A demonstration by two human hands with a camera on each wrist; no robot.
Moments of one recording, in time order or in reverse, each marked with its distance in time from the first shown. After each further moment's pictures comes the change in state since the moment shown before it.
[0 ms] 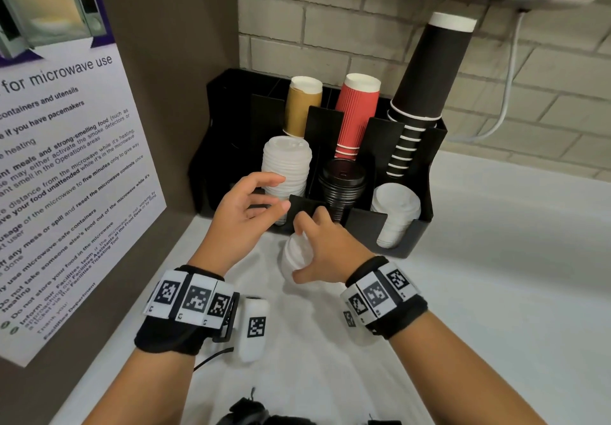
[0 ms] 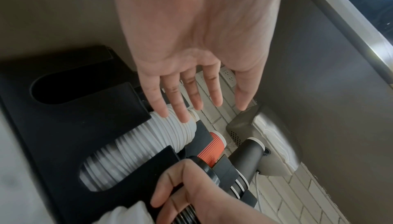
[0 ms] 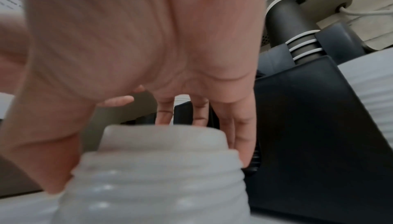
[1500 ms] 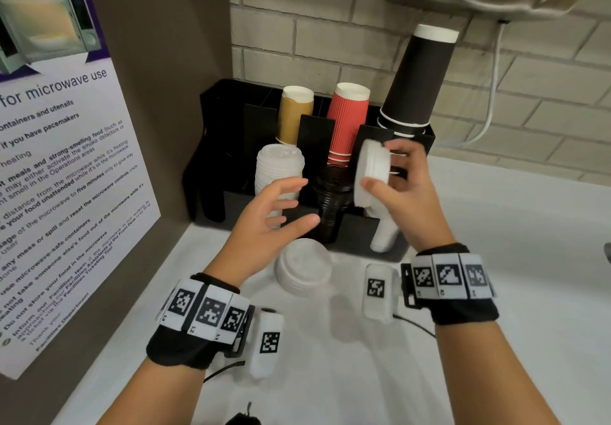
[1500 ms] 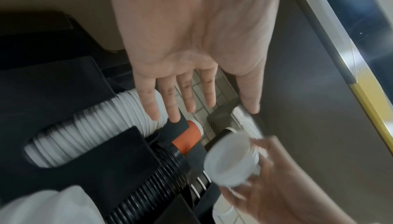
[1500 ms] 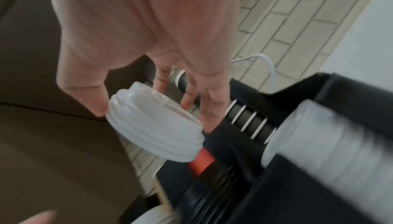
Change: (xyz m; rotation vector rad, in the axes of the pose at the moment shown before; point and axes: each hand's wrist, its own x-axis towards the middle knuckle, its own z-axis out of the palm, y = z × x) left_hand -0.005 0.022 0.027 0.027 -0.132 -0.033; right_hand -0.039 0.033 -0.089 0.926 0.713 -0.043
